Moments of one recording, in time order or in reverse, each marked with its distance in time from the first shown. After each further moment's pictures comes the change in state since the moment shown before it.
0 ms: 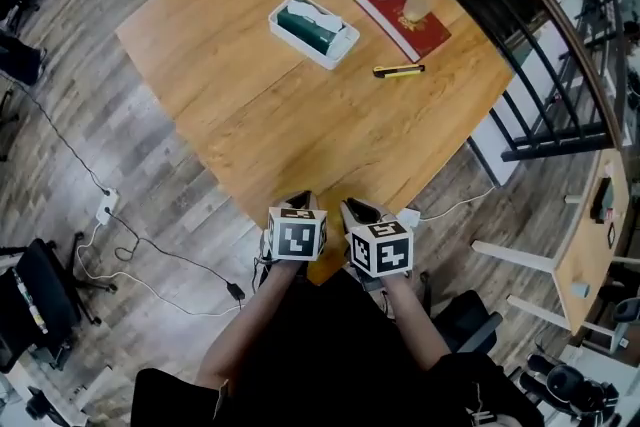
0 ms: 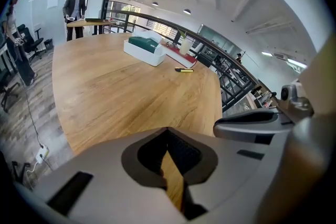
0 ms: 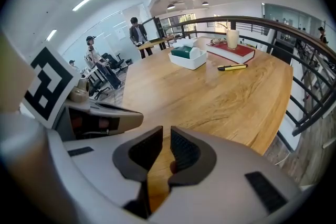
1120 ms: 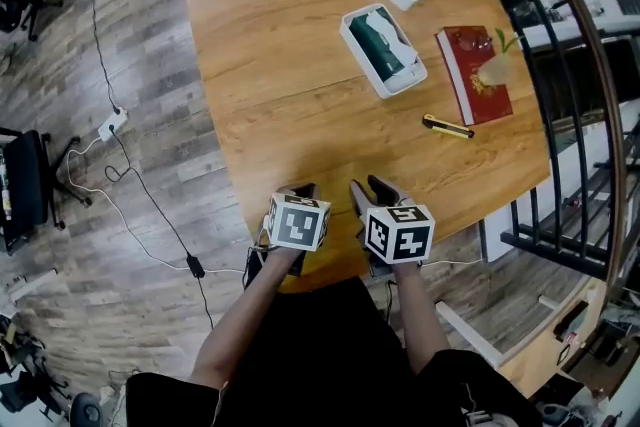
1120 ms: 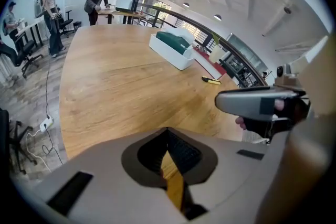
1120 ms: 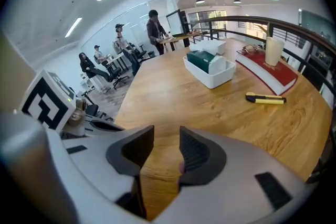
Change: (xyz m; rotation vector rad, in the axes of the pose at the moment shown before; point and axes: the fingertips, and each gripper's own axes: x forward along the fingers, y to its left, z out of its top) left arm 0.045 0.040 0.043 -0.287 0.002 0.126; right arm 0.068 -0.035 0.109 -0.241 0.079 0.186
